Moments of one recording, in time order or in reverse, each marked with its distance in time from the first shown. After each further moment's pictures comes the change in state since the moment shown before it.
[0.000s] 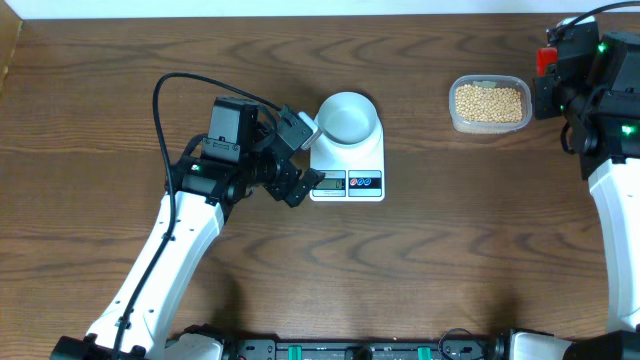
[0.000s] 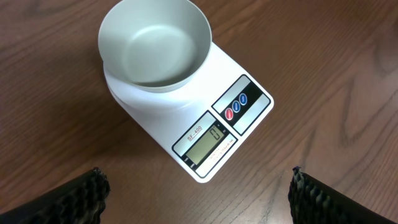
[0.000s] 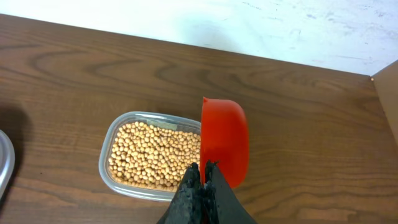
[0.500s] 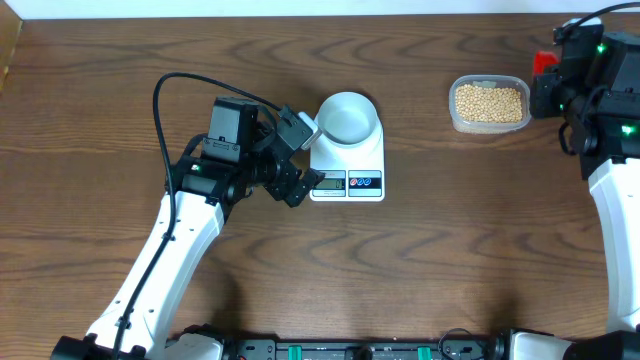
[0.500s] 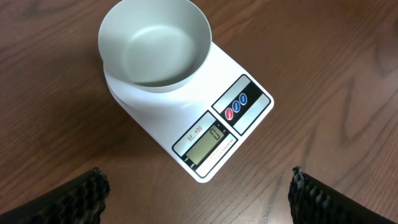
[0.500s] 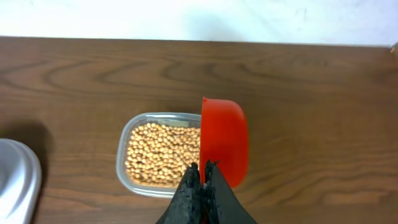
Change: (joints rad) left arm 0.000 0.000 0.000 0.000 0.000 0.000; right arm 0.000 0.000 0.000 -0.023 -0.011 0.165
